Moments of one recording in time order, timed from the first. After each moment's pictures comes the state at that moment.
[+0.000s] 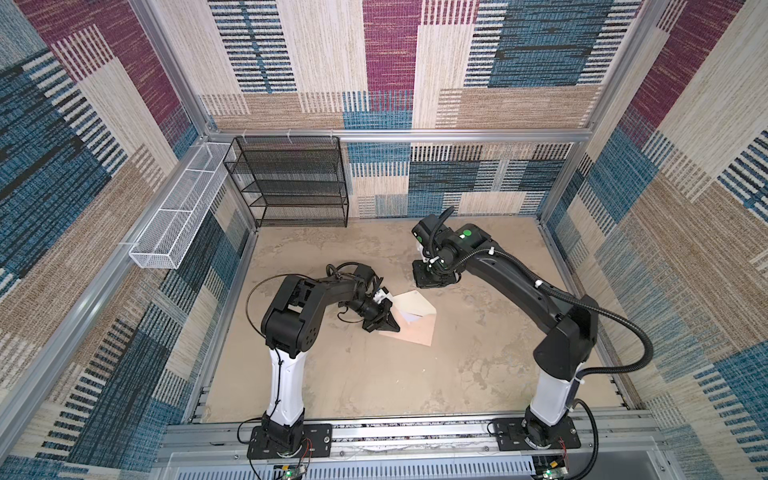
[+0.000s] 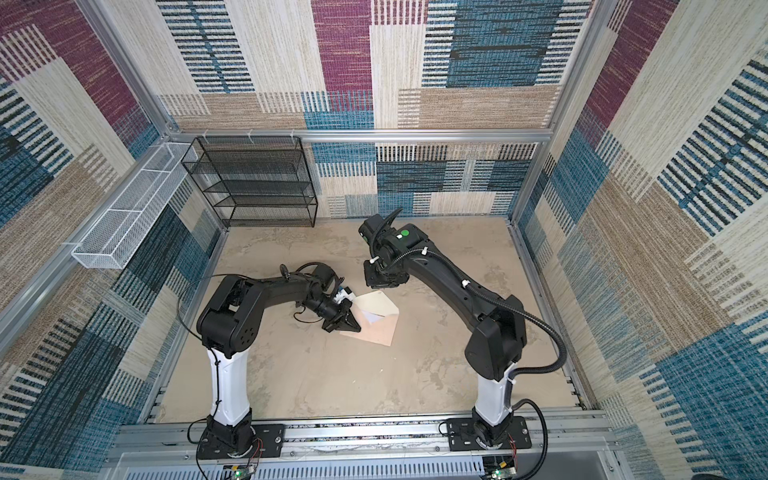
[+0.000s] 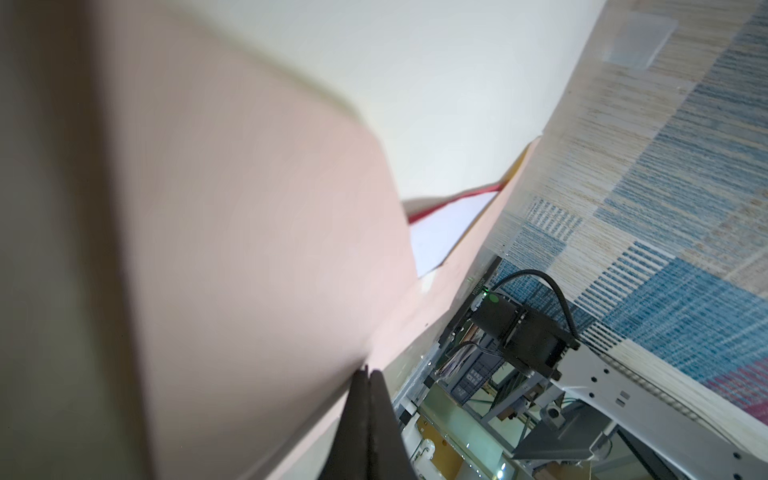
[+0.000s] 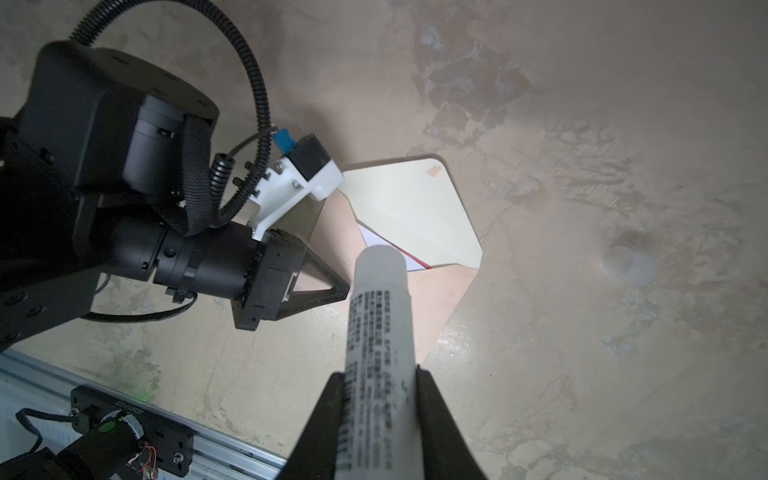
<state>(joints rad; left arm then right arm) -0.42 2.06 1.25 -0.64 0.88 -0.45 0.67 1.80 1.80 -1.17 -0.04 0.49</state>
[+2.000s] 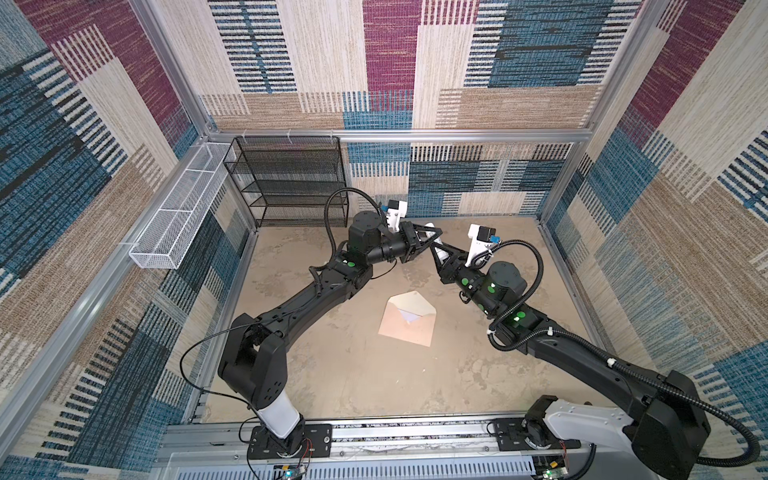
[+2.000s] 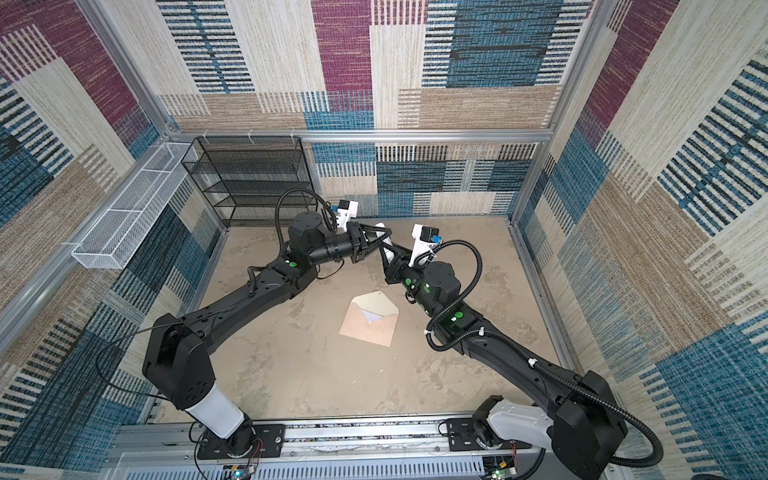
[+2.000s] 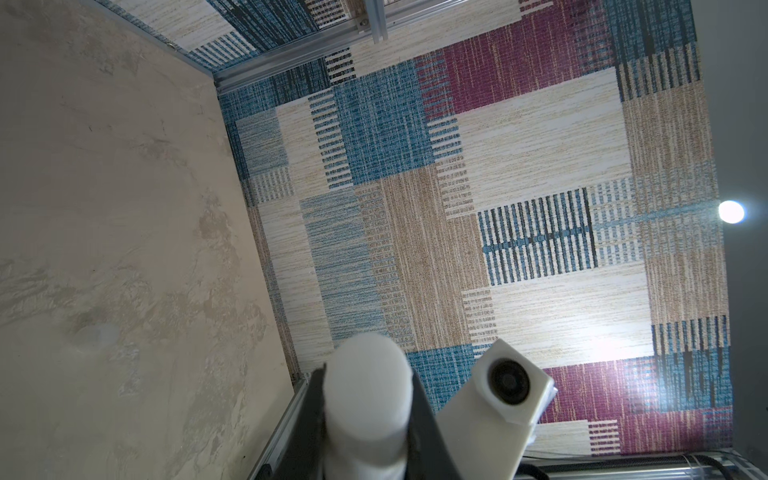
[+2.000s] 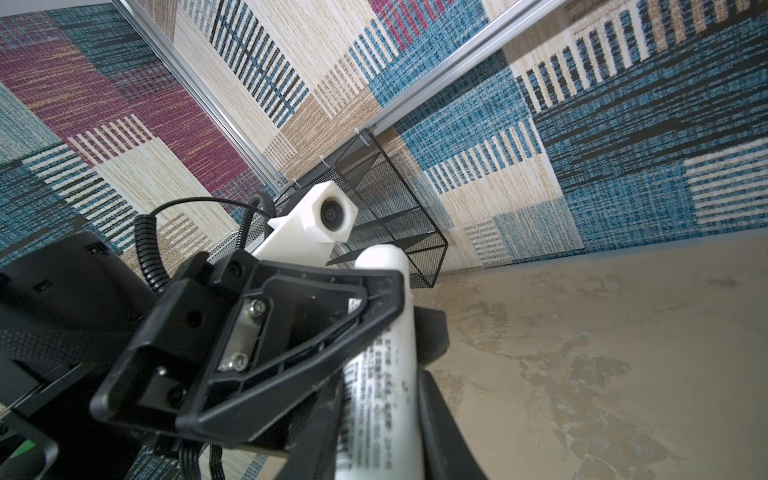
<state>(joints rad) -0.60 1.67 1.37 0.27 0.64 -1.25 0.66 1.18 0.82 0.40 0.07 0.61</state>
